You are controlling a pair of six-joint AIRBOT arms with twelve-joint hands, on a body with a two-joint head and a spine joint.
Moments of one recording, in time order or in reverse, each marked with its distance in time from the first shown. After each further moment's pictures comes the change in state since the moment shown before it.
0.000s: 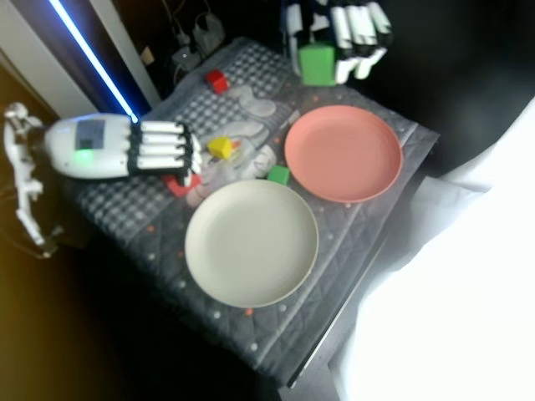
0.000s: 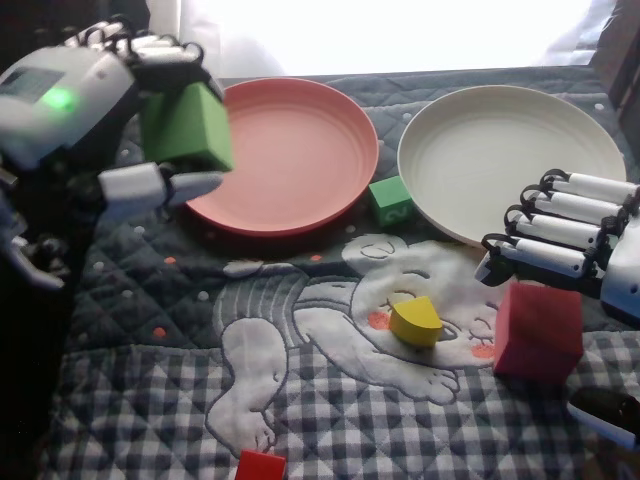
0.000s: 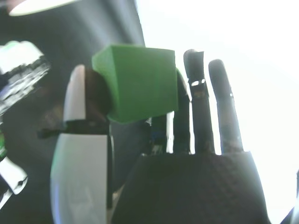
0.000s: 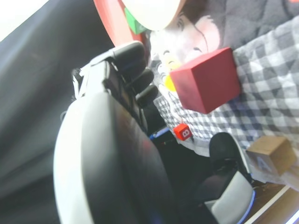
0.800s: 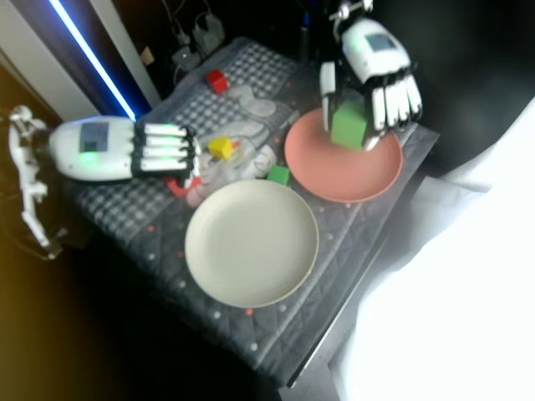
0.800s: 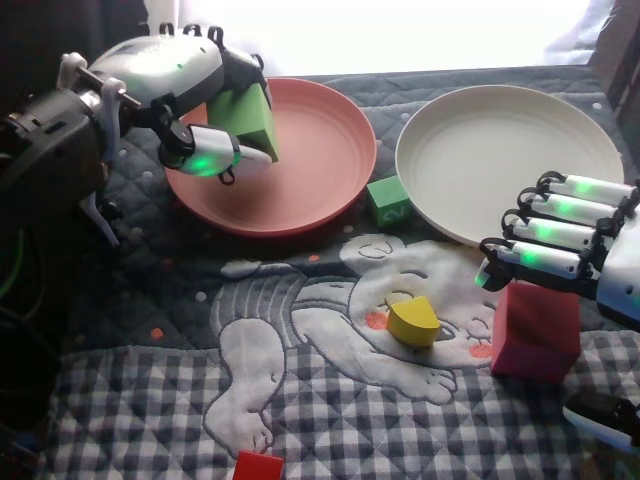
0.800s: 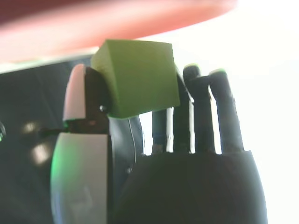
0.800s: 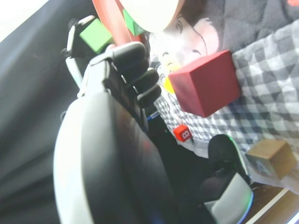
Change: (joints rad) left arm -0.212 -0.268 0.352 -0.008 0.495 0.000; right arm 0.000 -0.014 0.011 0.000 0.000 0.000
